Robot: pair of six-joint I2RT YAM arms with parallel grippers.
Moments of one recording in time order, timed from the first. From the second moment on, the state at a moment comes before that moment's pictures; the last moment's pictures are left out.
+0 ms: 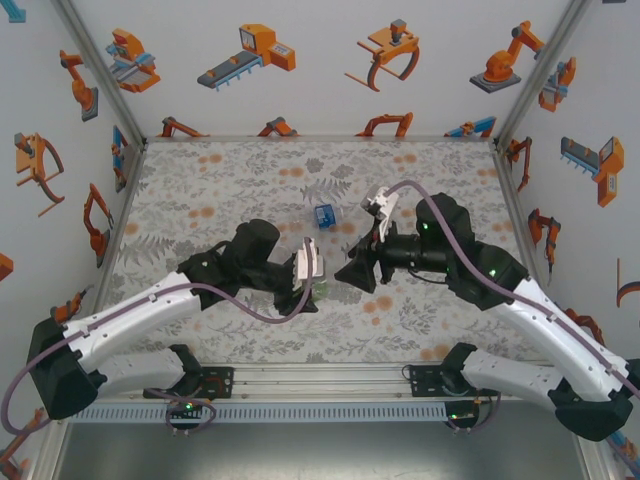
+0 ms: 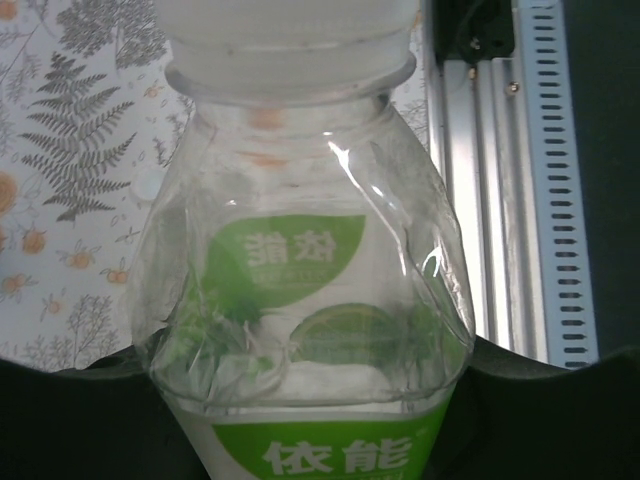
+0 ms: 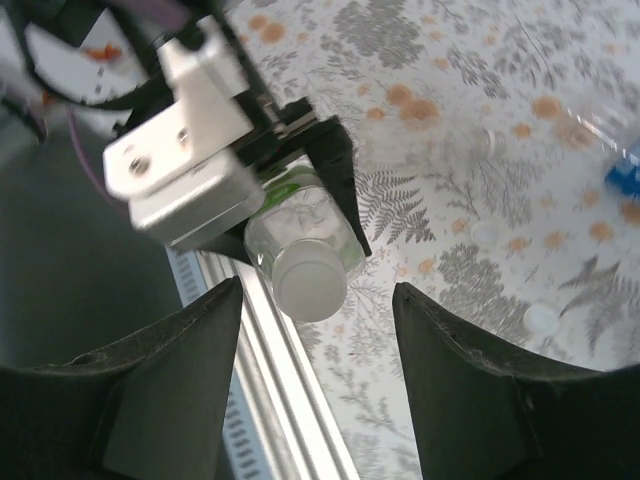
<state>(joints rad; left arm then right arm) -0.94 1.12 0.89 -0.42 0.58 0.42 0.83 0.96 1.17 -0.60 -0.48 0.06</state>
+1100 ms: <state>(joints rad) -0.94 1.09 0.89 -0.44 0.66 0.41 0.83 0.97 1.09 -0.49 -0.66 -0.08</state>
